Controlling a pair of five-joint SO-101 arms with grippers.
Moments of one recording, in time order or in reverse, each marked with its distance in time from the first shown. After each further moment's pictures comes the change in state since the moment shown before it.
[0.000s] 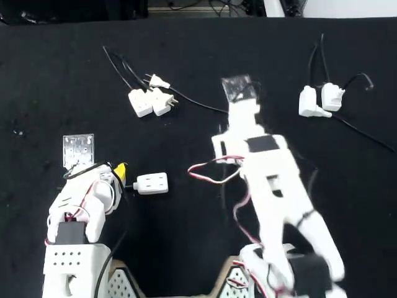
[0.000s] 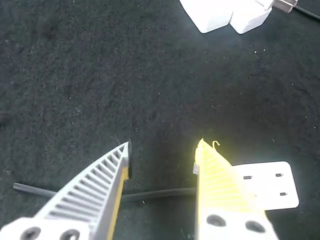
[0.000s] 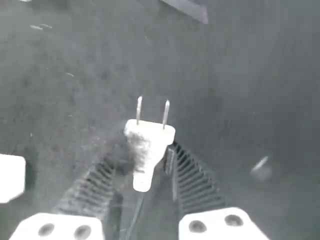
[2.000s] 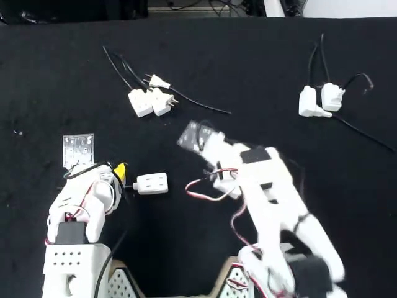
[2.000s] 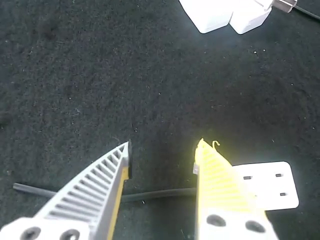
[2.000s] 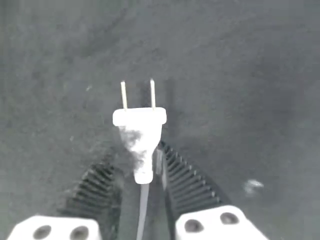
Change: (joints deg) left arm 0.0 0.0 0.0 0.0 0.0; right arm -3.5 -1.6 7.8 7.9 38.1
